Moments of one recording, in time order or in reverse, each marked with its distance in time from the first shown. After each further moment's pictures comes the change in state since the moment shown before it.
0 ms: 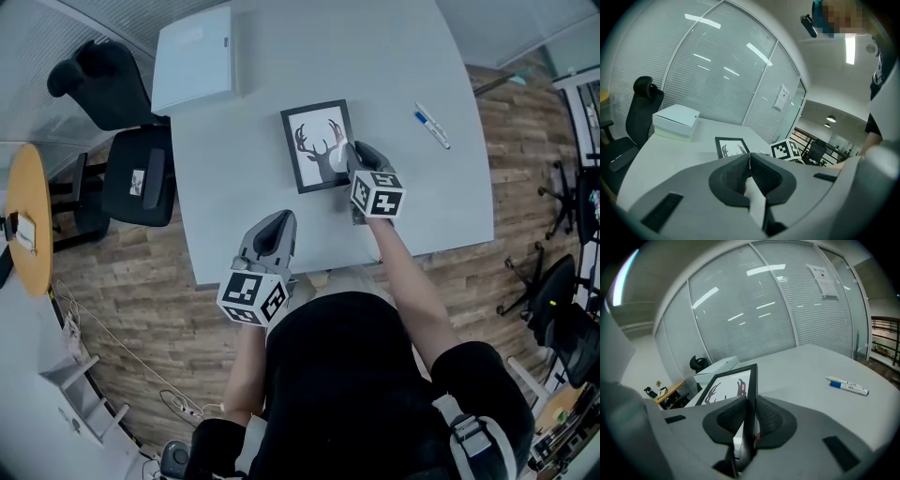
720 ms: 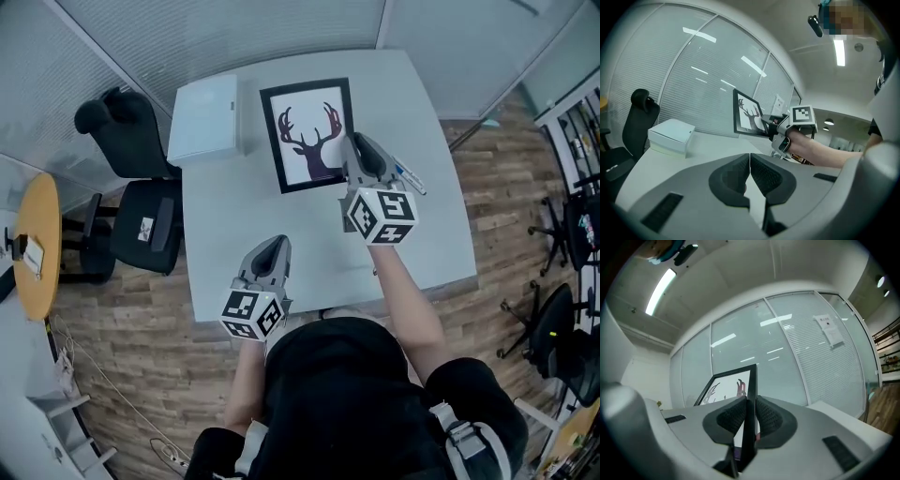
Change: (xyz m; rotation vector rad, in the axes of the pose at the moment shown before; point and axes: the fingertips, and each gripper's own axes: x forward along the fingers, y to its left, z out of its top) left arm -0.013 -0.040 0.044 0.056 -0.147 -0.011; right arm -0.134 0.060 0.228 -0.102 -0.554 0.096
